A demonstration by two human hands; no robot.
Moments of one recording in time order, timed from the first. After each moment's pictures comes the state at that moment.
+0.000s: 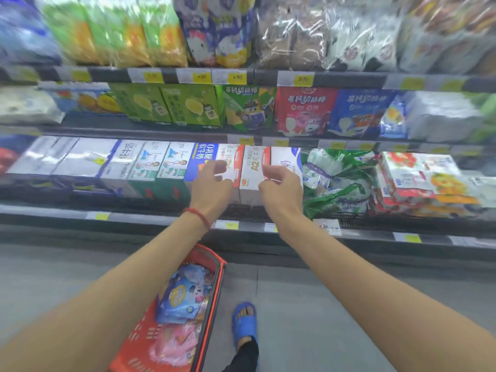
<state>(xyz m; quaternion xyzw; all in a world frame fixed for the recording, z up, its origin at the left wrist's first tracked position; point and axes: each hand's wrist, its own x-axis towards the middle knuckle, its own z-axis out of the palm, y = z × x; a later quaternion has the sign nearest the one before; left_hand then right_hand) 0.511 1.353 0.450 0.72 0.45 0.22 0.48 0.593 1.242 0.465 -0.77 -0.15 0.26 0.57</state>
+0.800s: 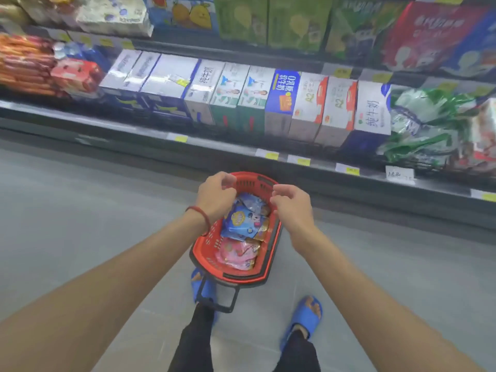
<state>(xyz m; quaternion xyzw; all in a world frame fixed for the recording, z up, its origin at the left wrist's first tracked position) 0.211 1.379 0.415 0.71 0.55 0.06 0.44 0.331 1.261 0.403 -0.77 -0.08 0.42 0.47</state>
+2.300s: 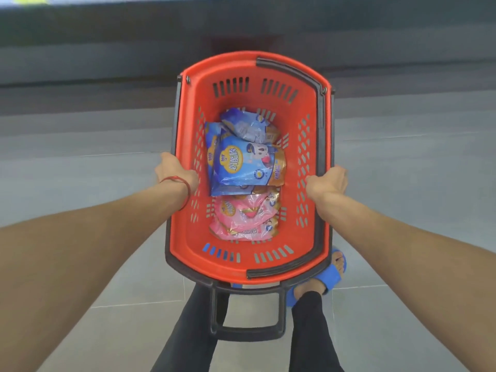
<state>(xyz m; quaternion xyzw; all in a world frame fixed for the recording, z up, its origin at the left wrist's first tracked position) 0.146 1.495 0.001 0.66 0.66 -0.17 0.33 0.294 1.280 -0.017 -0.91 0.20 0.30 0.20</state>
